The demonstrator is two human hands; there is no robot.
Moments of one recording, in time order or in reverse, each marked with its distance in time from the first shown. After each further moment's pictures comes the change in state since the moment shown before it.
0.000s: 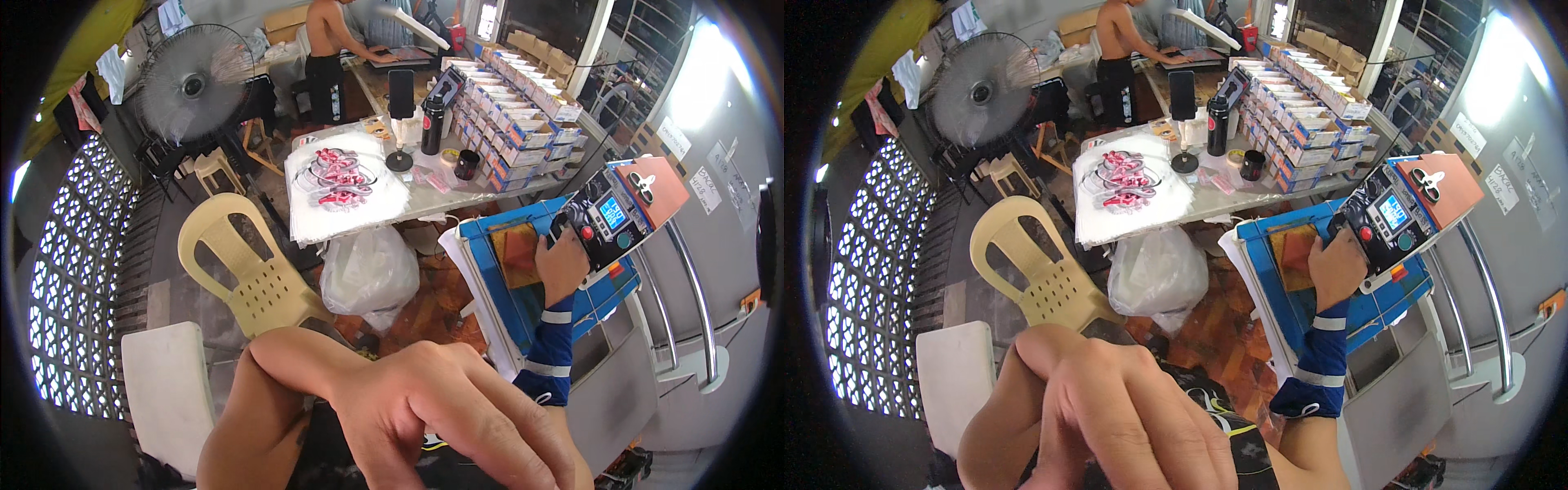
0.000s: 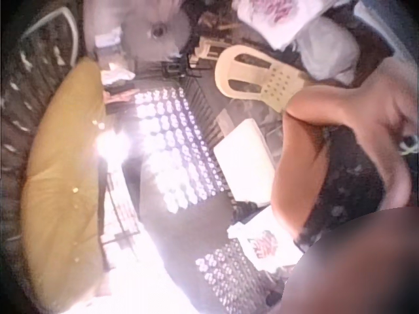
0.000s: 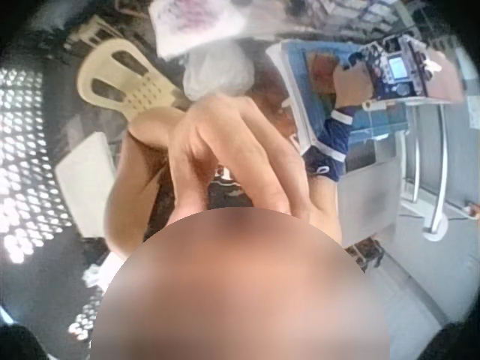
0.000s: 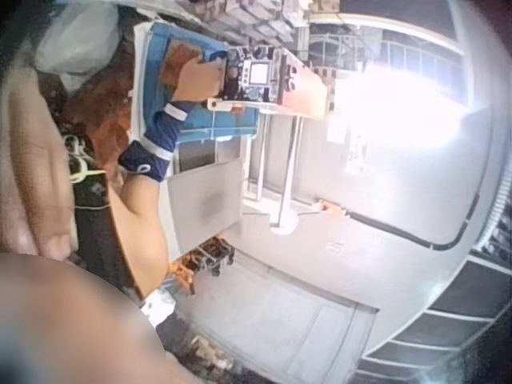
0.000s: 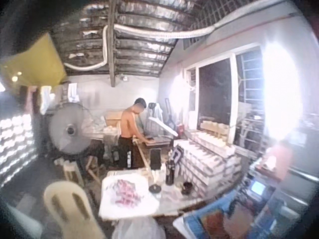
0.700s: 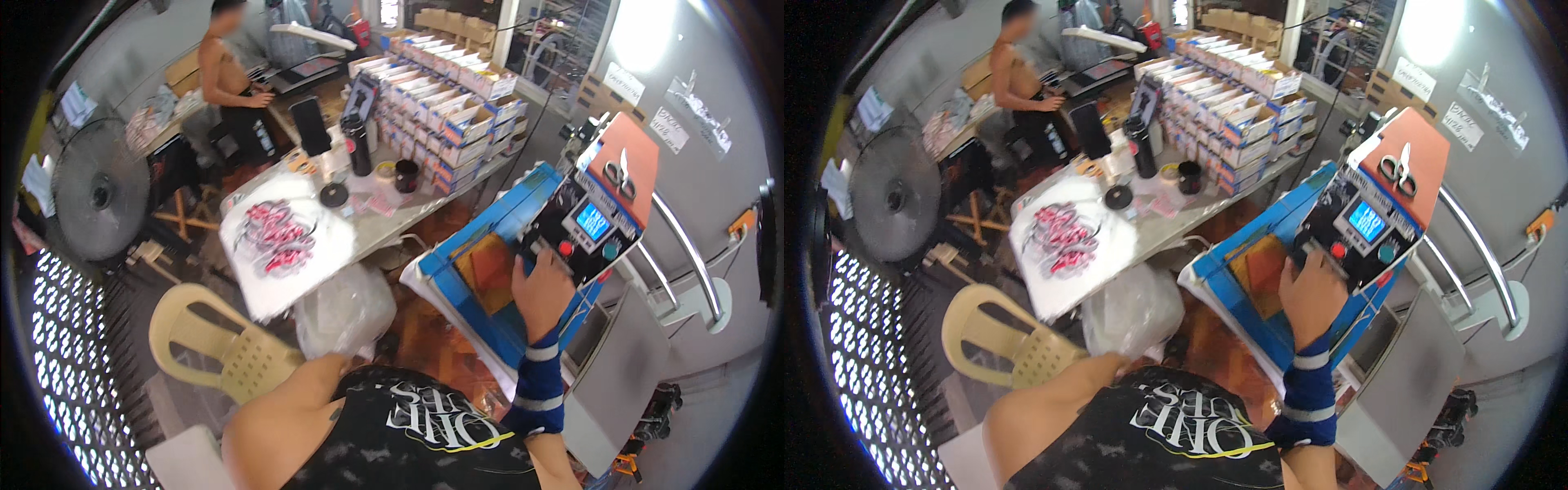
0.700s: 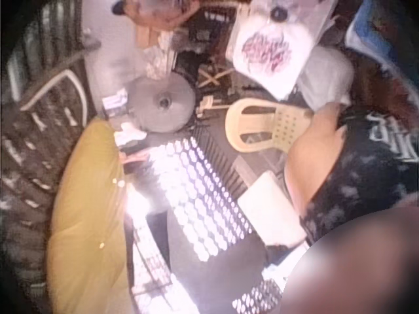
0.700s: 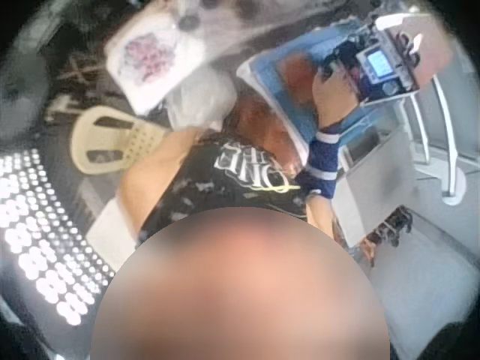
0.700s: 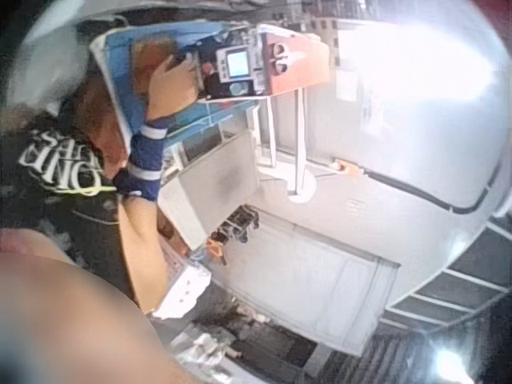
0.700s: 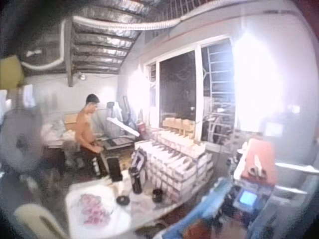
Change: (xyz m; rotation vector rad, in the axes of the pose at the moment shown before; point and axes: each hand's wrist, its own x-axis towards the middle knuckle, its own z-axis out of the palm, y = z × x) left_hand -0.528 0.167 -0.340 1.118 -0.727 -2.360; right_hand 0.009 -0.014 0.001 -0.122 -0.048 0.154
